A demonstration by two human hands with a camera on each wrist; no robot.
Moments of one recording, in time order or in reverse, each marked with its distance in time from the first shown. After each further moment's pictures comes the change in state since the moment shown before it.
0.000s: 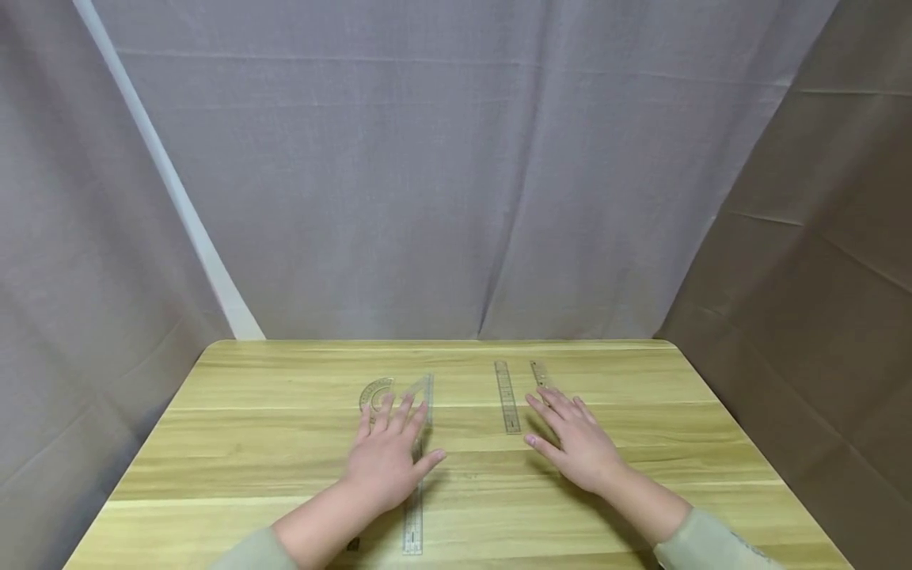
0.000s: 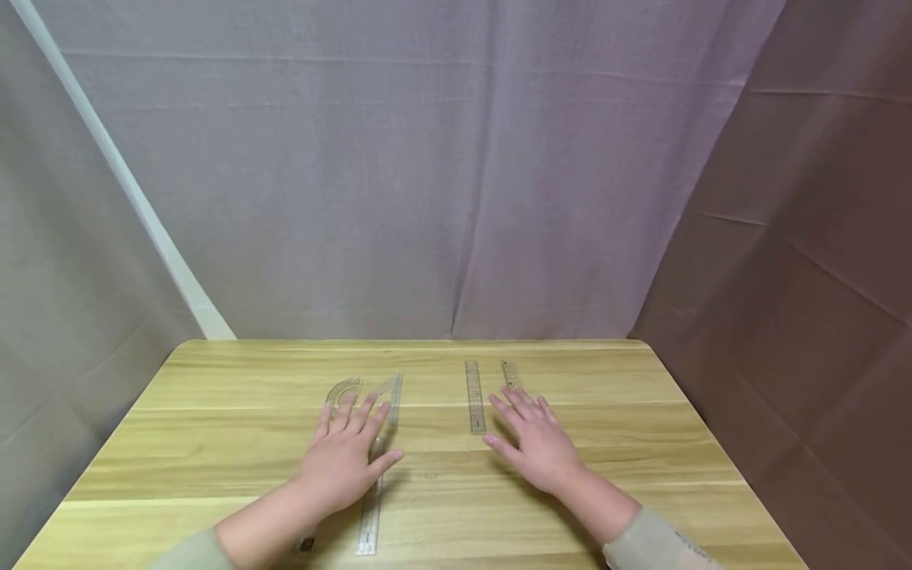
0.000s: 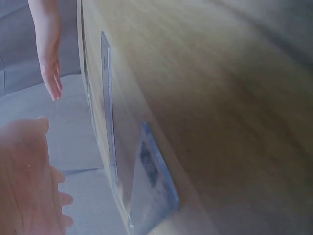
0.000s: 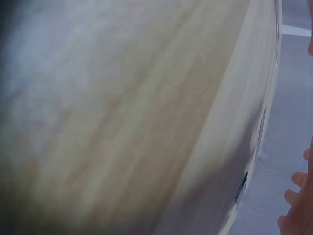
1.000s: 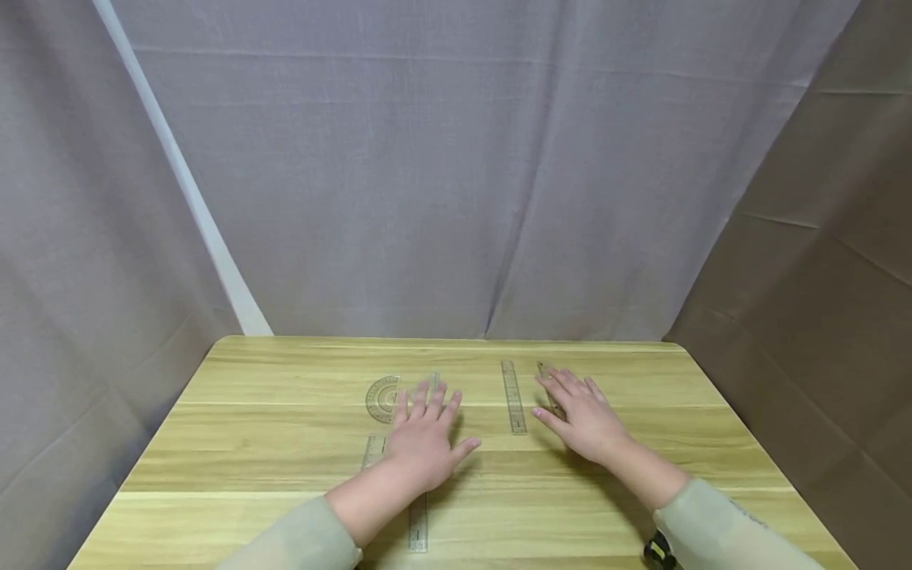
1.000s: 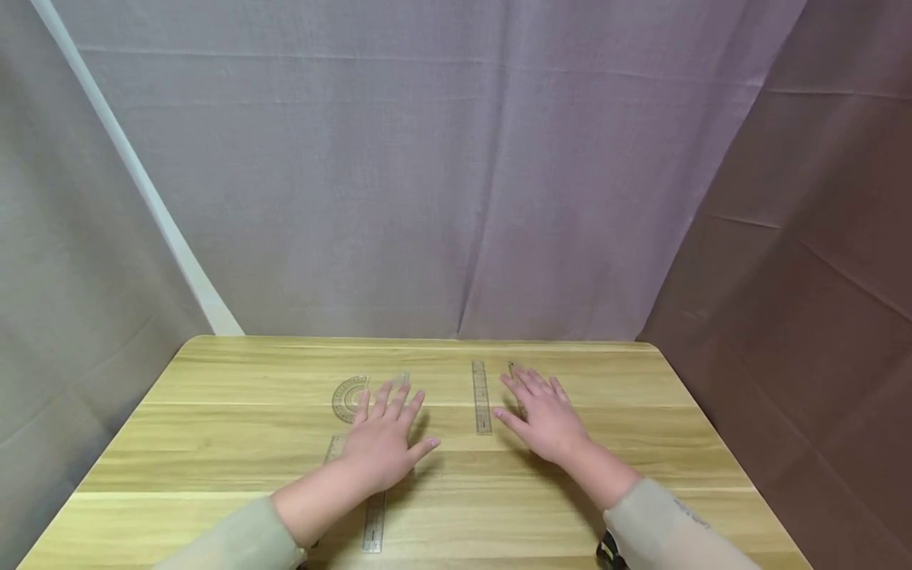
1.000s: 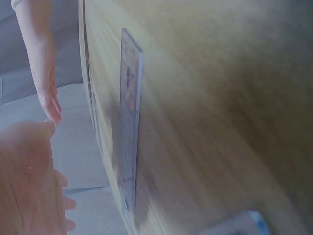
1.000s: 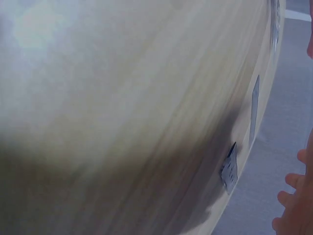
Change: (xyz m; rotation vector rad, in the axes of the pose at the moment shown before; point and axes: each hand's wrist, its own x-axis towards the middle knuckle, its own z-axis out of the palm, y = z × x) left_hand 0.035 0.031 0.007 0.067 -0.042 -0.001; right_hand 0.035 0.018 -0.009 -0.031 -0.070 0.057
